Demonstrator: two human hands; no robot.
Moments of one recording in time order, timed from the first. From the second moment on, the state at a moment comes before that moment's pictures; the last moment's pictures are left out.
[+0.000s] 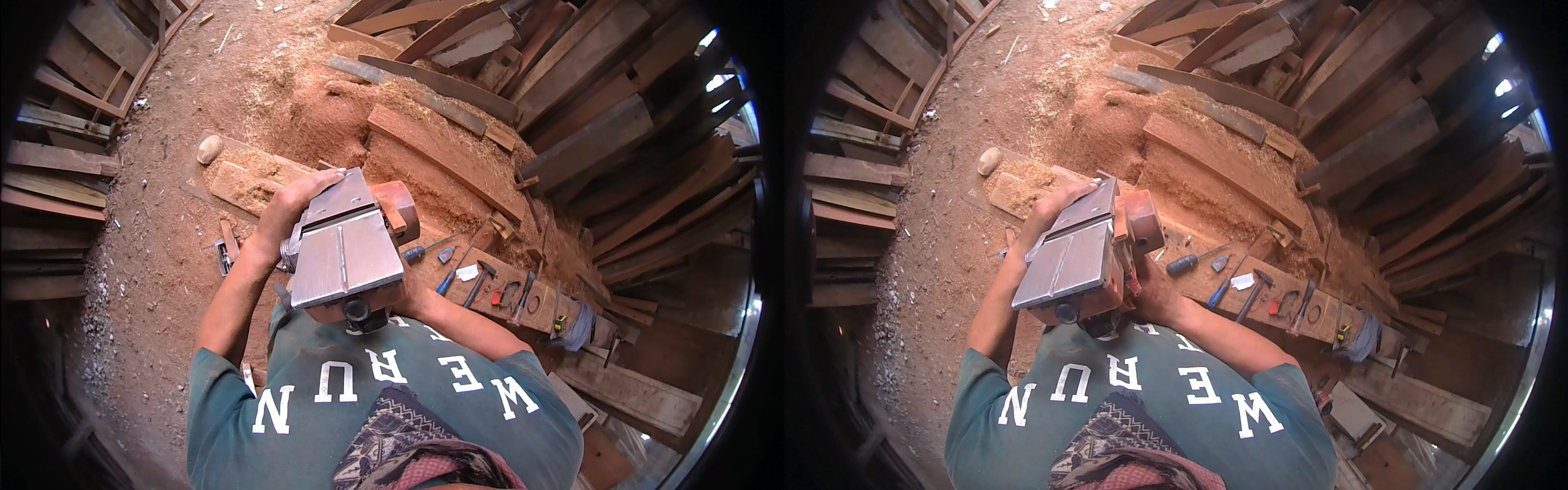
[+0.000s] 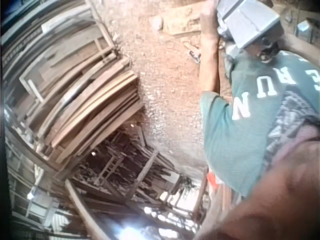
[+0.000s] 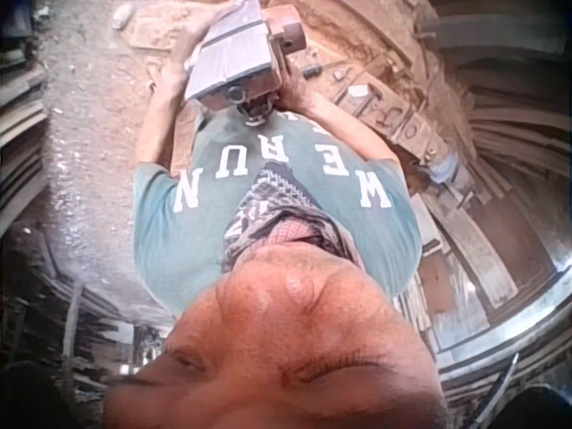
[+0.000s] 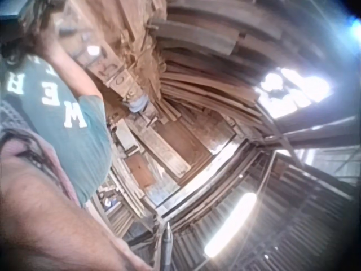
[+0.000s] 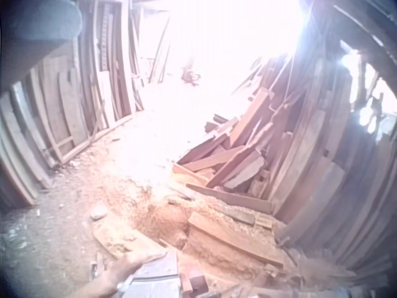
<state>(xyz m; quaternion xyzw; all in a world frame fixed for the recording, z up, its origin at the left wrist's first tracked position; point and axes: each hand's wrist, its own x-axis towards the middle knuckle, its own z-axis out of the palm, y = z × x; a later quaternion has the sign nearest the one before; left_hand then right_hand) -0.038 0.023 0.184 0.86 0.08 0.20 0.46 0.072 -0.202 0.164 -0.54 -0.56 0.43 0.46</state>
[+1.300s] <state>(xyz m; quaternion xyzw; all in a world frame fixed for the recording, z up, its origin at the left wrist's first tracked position) -0.087 -0.080 -0.012 0.47 0.36 -0.11 0.80 0.092 -0.115 0.106 -0.67 -0.28 0.60 0.33</state>
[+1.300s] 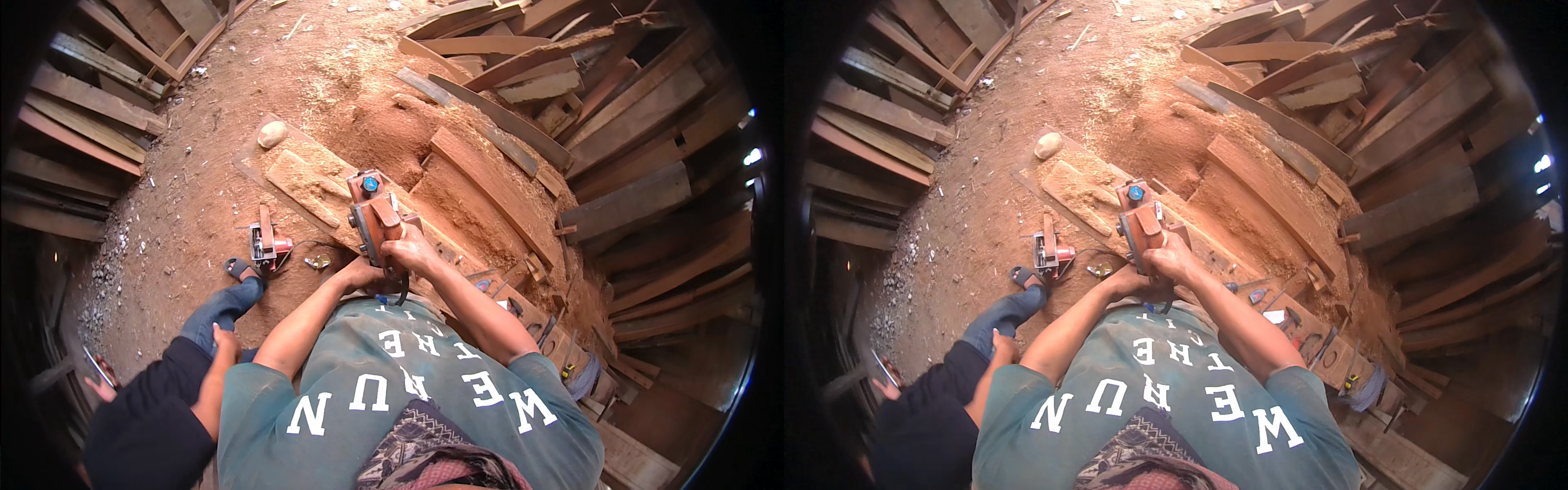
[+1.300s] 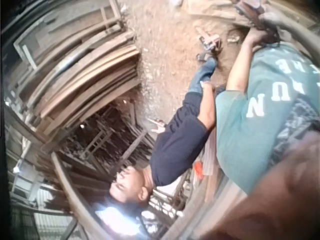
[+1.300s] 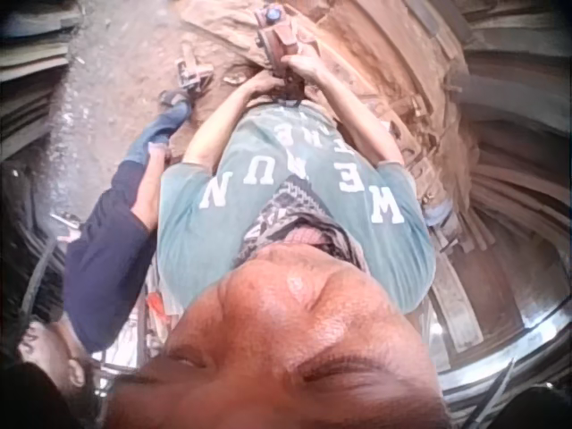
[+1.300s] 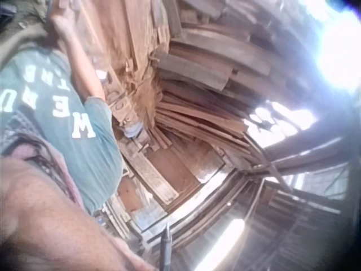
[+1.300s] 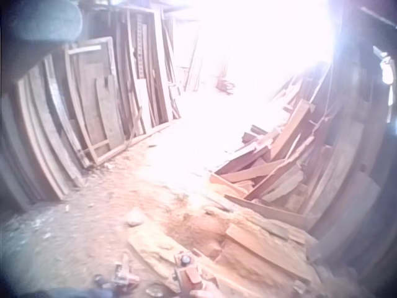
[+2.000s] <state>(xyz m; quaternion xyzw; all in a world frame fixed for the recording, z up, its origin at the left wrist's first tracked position) -0.289 -0.116 -0.105 0.50 0.63 -0.13 0.58 0.039 -0.125 -0.002 -0.71 -0.12 0.55 0.43</state>
